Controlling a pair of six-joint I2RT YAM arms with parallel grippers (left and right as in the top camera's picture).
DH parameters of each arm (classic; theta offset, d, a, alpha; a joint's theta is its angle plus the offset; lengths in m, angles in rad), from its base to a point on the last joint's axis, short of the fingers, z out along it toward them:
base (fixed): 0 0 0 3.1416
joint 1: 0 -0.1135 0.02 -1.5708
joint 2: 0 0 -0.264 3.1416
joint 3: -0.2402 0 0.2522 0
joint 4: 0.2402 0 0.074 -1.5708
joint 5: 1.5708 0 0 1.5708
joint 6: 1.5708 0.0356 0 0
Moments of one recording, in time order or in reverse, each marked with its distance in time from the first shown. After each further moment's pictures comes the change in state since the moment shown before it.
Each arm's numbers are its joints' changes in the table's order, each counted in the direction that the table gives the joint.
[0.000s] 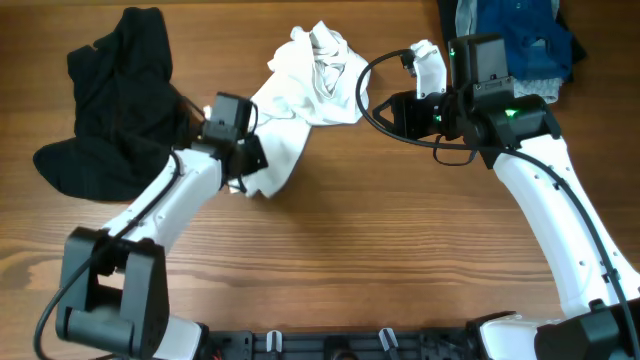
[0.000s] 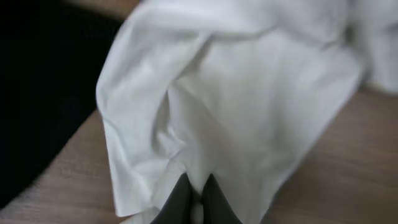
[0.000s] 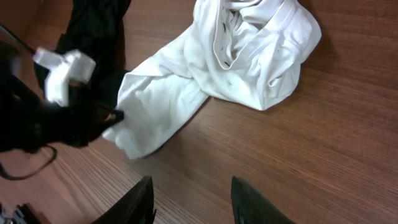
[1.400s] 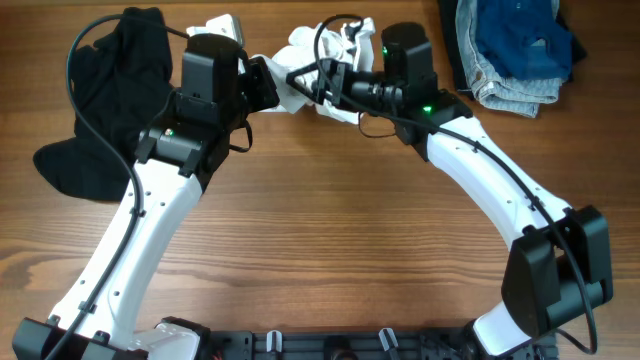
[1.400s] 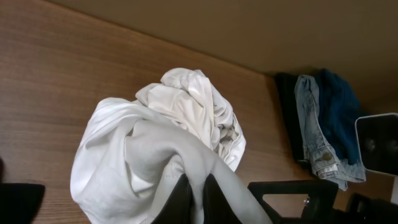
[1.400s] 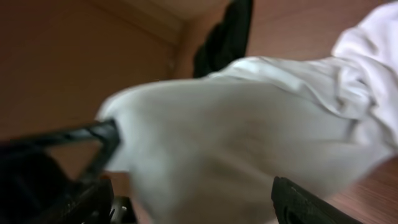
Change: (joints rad) left arm 0.064 0.215 -0.258 -0.106 0.042 0.000; right arm -0.163 -0.245 0.048 -0.745 -0.266 0.687
